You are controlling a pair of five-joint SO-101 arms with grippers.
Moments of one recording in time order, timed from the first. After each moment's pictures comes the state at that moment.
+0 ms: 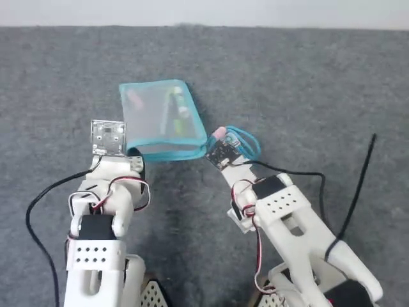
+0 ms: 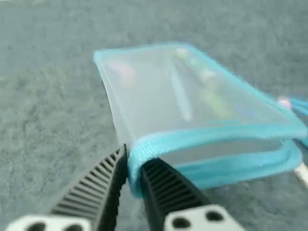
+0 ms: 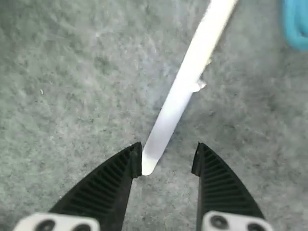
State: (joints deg) left arm -6.8 -68.6 75.8 42.9 0.3; right arm -30.1 -28.8 58.0 62.3 13.8
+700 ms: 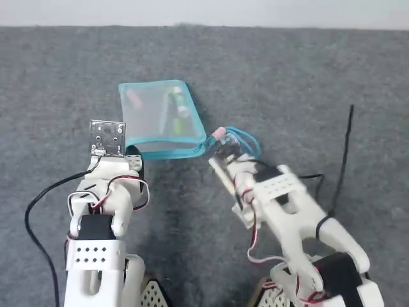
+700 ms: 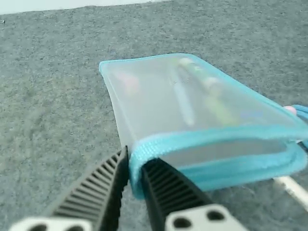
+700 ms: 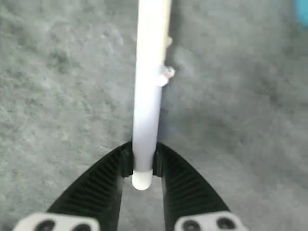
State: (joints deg) left arm -7.3 -68.6 75.8 41.9 0.5; right arm -24.6 -15.7 54.5 59.5 15.0
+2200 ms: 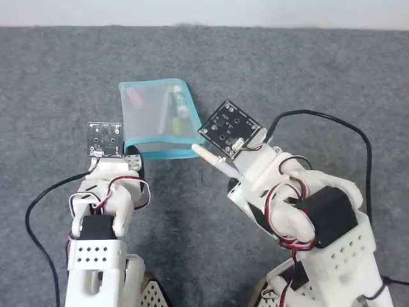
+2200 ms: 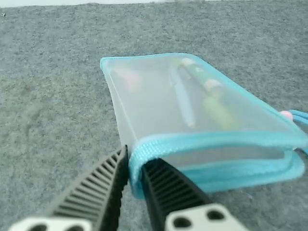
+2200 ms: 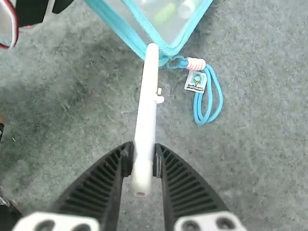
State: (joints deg) left arm -7.5 -68.6 77.9 39.1 2.9; right arm -35.3 -44.4 9.2 98.3 17.5
